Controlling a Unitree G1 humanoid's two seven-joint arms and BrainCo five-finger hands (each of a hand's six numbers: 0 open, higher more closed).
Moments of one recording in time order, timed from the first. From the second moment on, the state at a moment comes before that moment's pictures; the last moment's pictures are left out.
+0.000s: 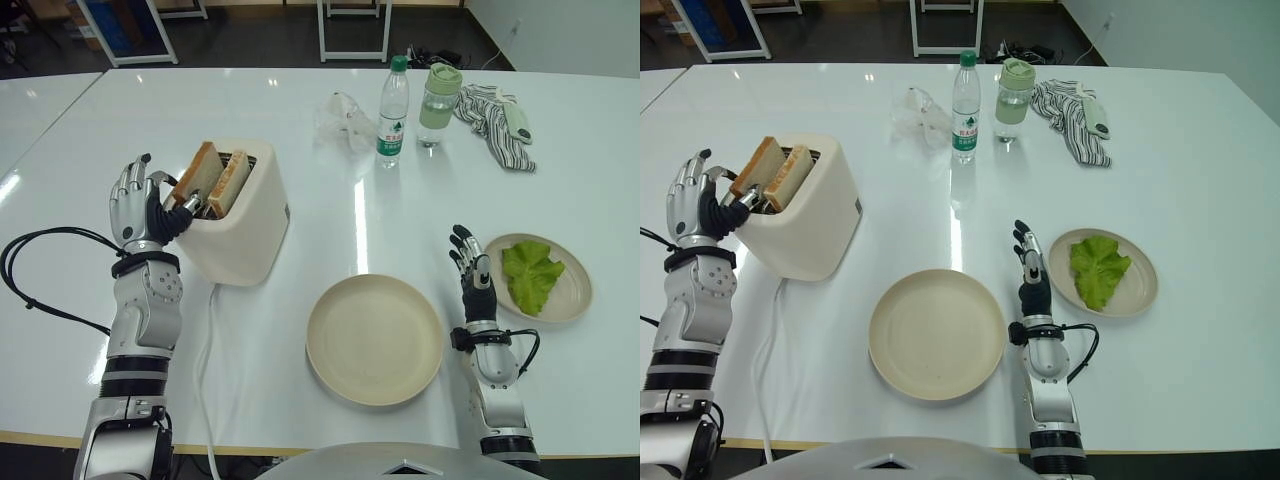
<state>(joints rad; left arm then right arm) -0.22 0.56 0.07 0.15 0.69 0.17 0.22 0.16 -0.02 0.02 0.00 -0.08 -0.31 0.00</state>
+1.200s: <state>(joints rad) -0.11 0.40 -0.08 -0.25 0.40 -0.42 0.28 0.18 -0.02 0.01 -0.01 -0.08 -0.29 -0.01</state>
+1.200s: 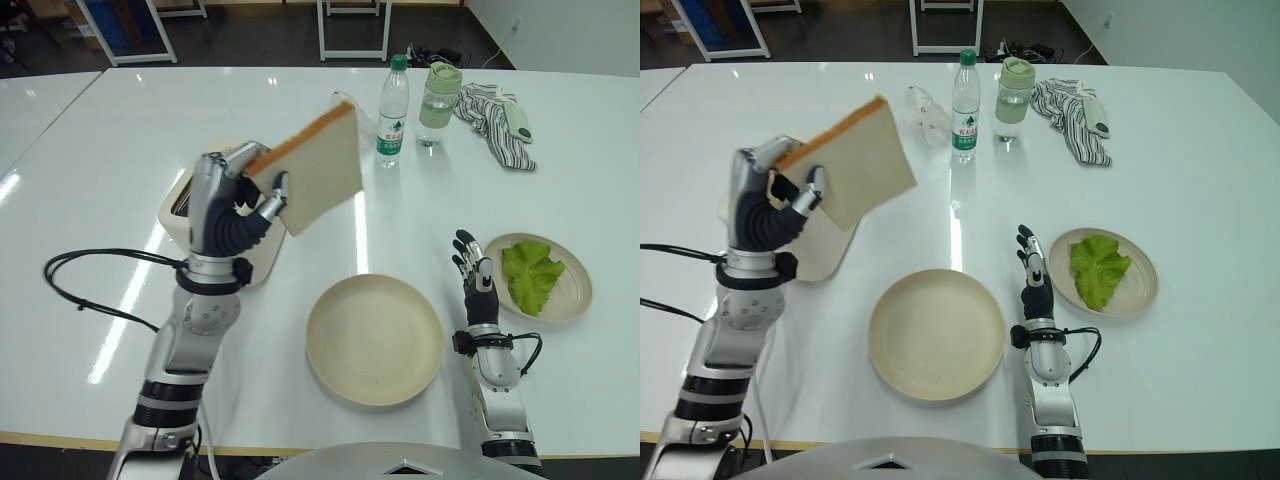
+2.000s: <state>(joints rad) 0.05 0.41 -0.28 -0.26 0.00 0.12 -0.39 0.18 -0.02 0.00 -0.02 -0.08 -0.26 -0.01</state>
